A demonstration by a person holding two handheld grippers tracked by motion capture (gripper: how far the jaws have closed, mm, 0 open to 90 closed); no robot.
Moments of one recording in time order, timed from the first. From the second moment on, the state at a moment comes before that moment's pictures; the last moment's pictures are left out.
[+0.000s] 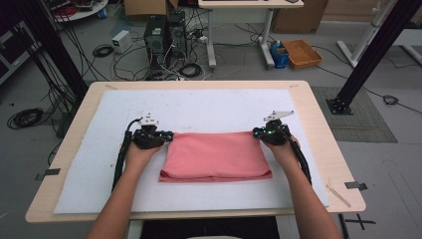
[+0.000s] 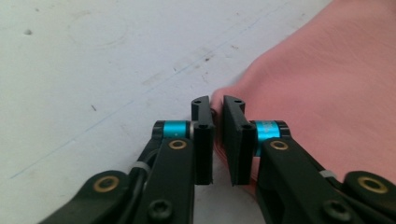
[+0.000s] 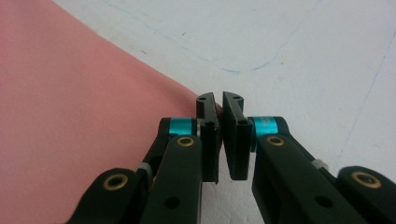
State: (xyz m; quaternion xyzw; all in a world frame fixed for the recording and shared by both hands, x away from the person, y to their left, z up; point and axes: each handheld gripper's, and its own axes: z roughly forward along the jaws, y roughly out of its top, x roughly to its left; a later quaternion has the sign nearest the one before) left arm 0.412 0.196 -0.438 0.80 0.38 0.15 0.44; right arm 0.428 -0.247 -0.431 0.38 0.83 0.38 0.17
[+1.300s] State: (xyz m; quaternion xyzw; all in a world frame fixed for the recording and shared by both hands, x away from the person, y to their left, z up) left arm 0.334 0.218 -0.412 0.78 0.36 0.13 0.50; right arm 0.384 -0.255 -0.409 0.35 0.79 0.48 0.15
